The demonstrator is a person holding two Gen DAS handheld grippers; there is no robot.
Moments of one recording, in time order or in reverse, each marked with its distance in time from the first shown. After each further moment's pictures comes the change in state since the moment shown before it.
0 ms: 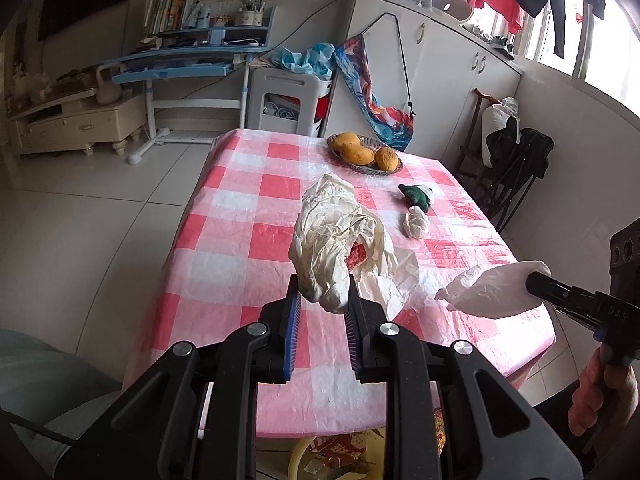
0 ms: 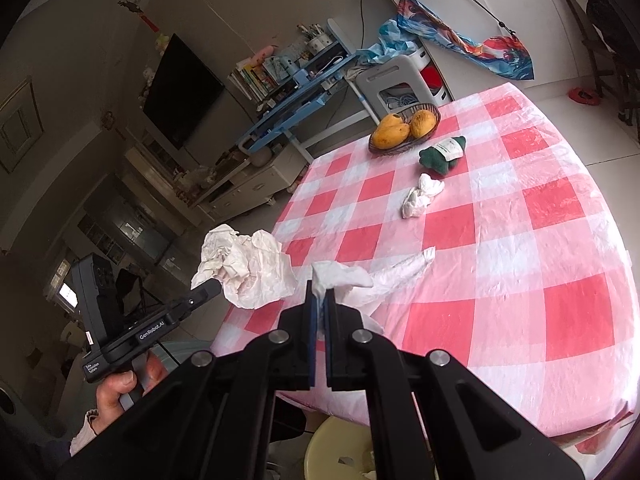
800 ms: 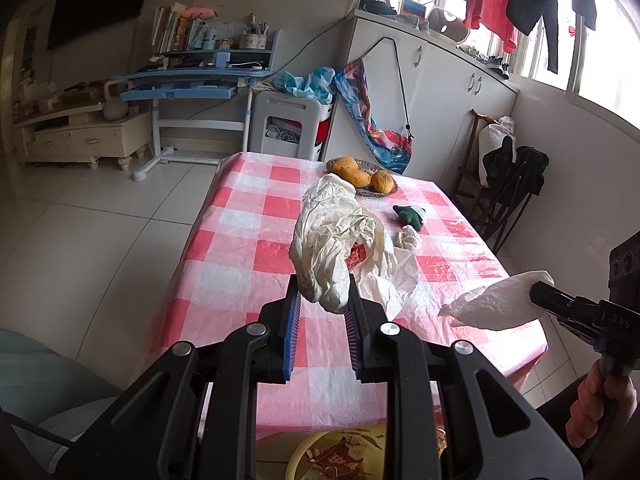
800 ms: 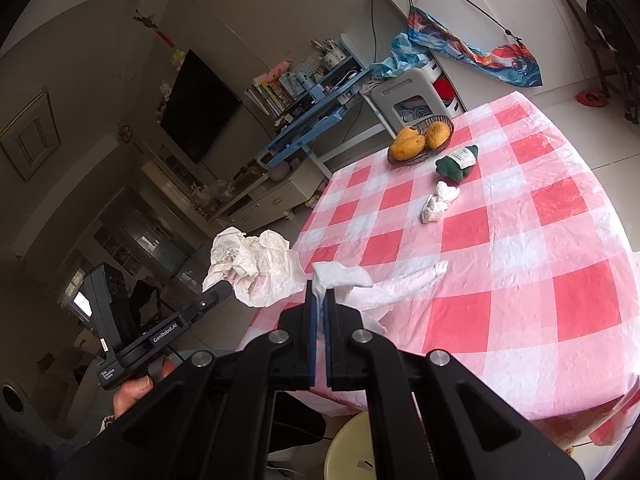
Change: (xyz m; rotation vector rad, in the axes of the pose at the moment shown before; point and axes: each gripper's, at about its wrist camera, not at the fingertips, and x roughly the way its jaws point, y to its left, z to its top) left arm -0.027 -0.001 -0.008 -0.007 -0.092 0.002; right arm -0.020 0.014 -0.013 0.000 -0.058 0.074
